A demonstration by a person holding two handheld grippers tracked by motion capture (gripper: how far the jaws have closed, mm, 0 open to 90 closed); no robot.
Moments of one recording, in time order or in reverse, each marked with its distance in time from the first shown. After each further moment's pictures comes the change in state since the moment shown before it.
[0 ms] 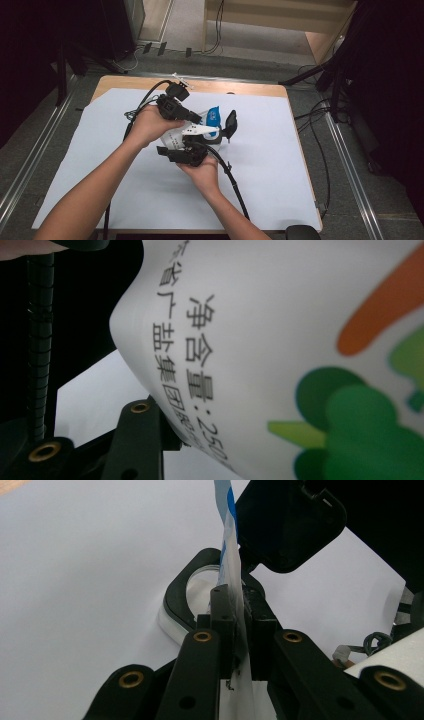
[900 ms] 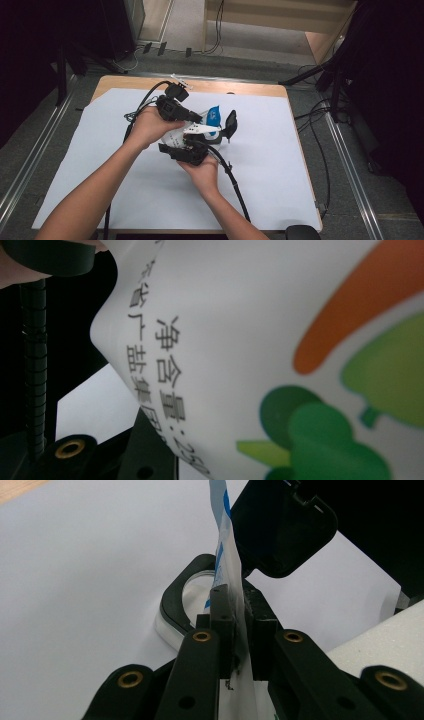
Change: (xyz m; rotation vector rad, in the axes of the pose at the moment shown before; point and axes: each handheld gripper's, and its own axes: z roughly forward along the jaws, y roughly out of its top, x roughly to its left) left arm -0.002 -0.003 -0.001 -0.036 -0.009 0.003; right arm -0.003 0.000 -0.001 -0.020 -0.011 0.045
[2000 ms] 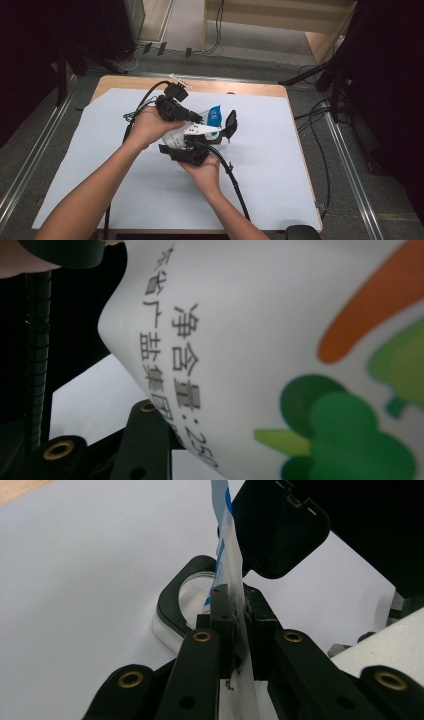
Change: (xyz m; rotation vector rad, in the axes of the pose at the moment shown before) left arm -0.001 0.000 -0.002 -0.006 -0.009 -0.001; right arm 0.002 0.001 -0.004 0.005 -0.006 -0.051
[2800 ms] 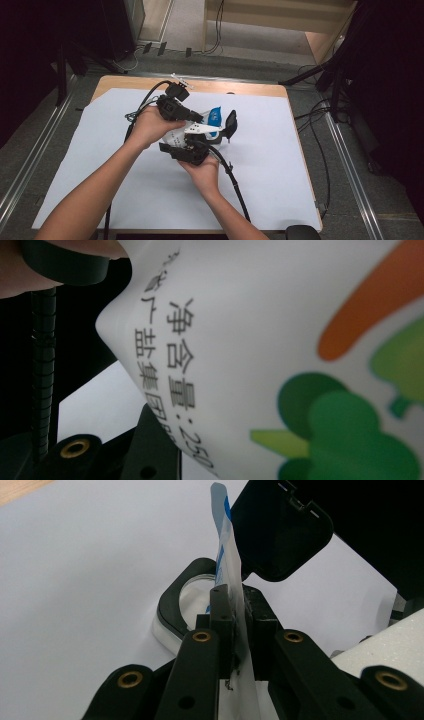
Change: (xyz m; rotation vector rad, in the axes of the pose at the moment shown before) left arm 0.001 0.002 0.003 0.000 0.004 0.002; right arm -0.001 0.001 0.000 -0.016 0.007 0.044
